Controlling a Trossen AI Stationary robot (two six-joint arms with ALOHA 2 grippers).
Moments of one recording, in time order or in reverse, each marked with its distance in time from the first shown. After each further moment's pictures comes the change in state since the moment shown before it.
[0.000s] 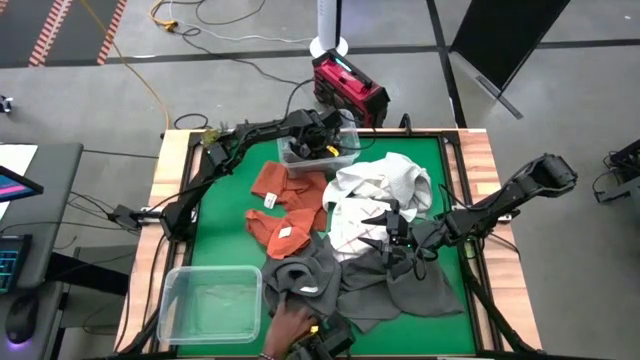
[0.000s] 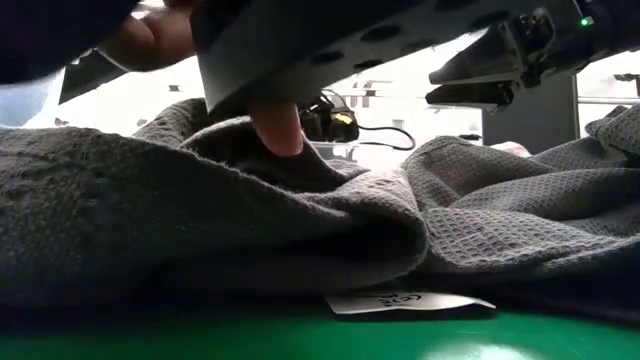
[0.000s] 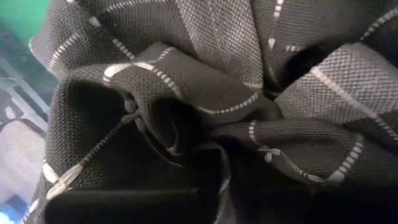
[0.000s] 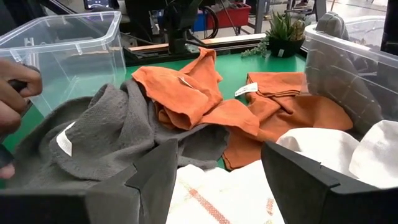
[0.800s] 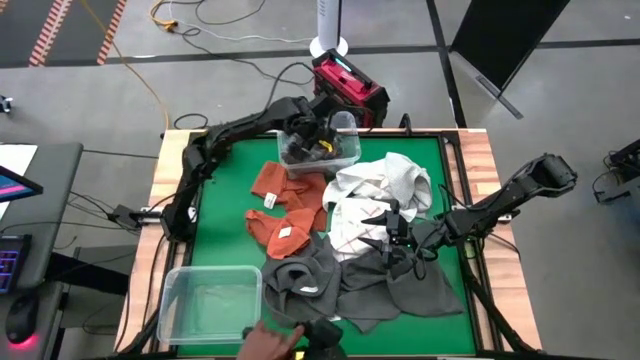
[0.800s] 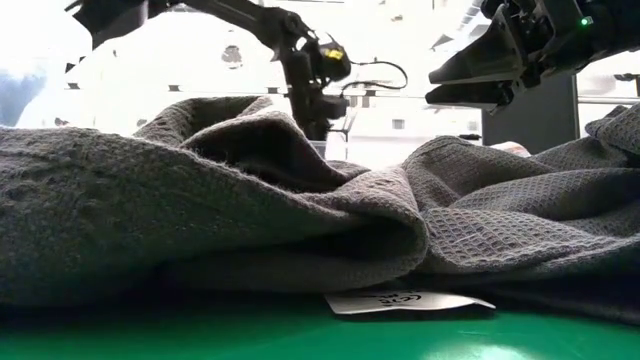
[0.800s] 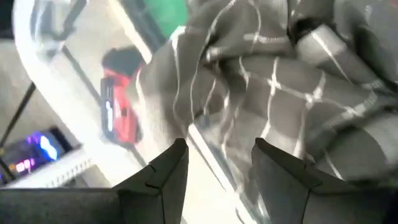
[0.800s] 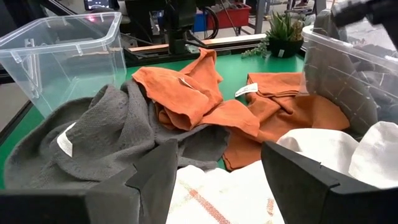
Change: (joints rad) left arm -0.052 -0.267 -0.003 -0.123 -0.198 -0.183; right arm 0.000 0.000 0.000 0.002 0.000 0.001
